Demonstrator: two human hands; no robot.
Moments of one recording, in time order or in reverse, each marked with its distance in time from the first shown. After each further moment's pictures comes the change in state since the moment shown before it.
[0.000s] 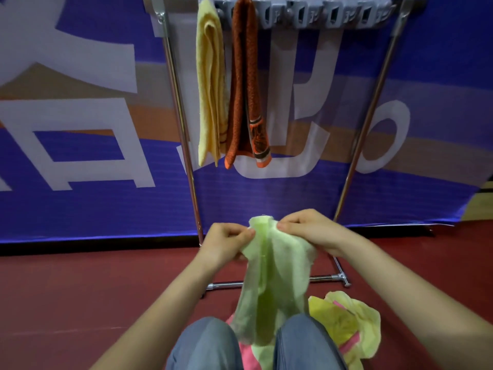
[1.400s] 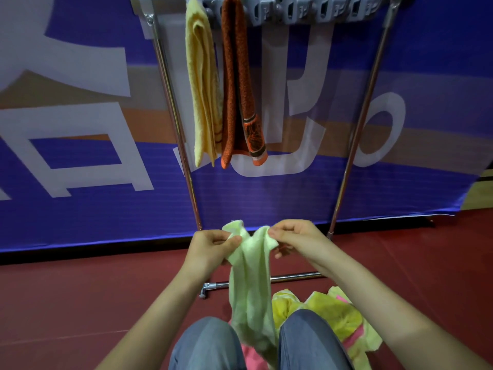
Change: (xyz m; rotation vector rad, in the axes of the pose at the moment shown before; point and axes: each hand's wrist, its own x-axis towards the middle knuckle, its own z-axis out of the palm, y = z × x) left_hand -0.011 -0.010 -0.012 -0.007 0.107 -0.015; right_hand -0.022 -0.003 0.033 0.453 0.052 -0.041
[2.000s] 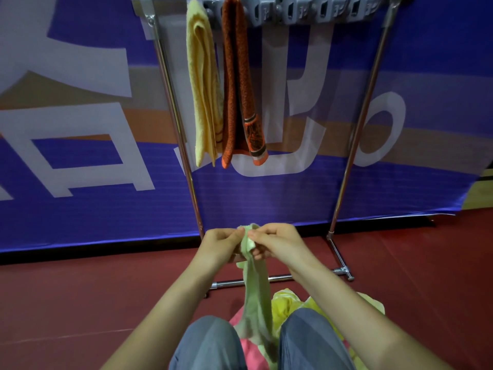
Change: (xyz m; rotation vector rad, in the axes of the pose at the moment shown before) left_hand -0.006 0.015 0.013 -0.128 -0.109 -0.102; right_hand 0.016 0.012 0.037 0.074 0.139 0.035
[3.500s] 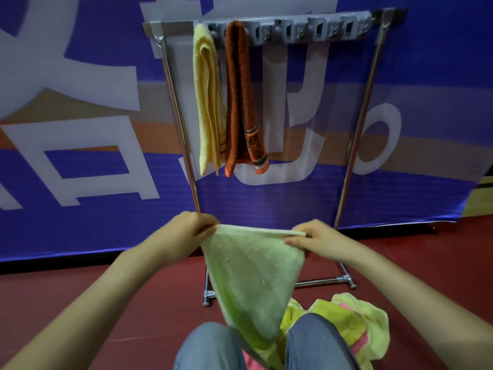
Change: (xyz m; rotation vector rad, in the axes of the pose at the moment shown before) left_hand -0.009 0.045 -0.072 1.054 -0.121 0.475; right_hand -0.001 -0.017 -0.076 -0.658 -0.234 -0.220
